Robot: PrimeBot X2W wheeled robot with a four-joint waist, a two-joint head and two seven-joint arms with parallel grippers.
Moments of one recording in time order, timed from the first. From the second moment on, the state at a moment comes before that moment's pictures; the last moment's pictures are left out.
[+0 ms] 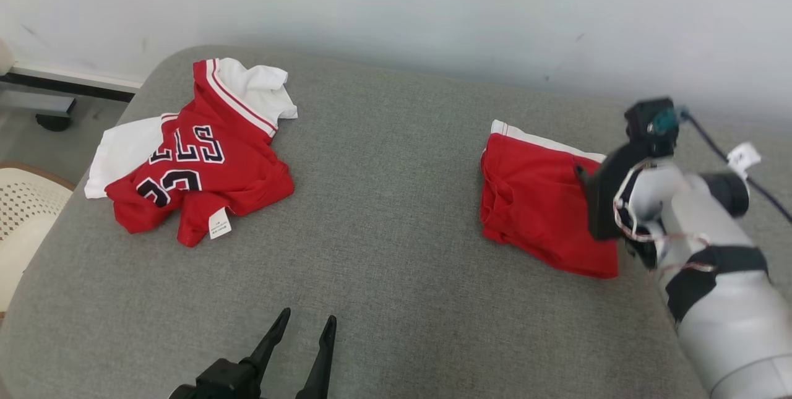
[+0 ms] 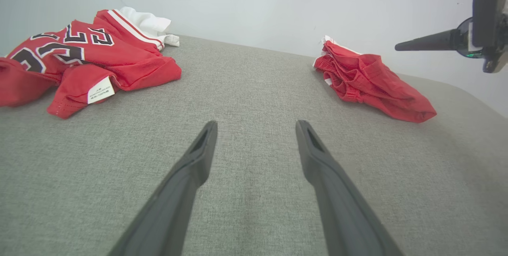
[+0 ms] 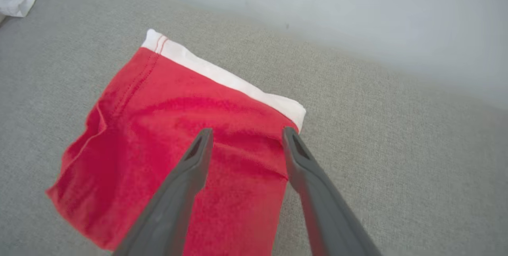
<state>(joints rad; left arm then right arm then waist) -0.10 0.24 -0.46 0.20 -0.48 0.00 -0.22 -0.87 -0.22 0.22 0.99 0.23 0.13 0.36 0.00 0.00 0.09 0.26</state>
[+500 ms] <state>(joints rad) -0.12 0.23 -0.48 0.21 -0.48 -0.01 -0.23 -0.79 -0.07 0.34 1.00 0.19 0.13 0.33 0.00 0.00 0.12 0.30</state>
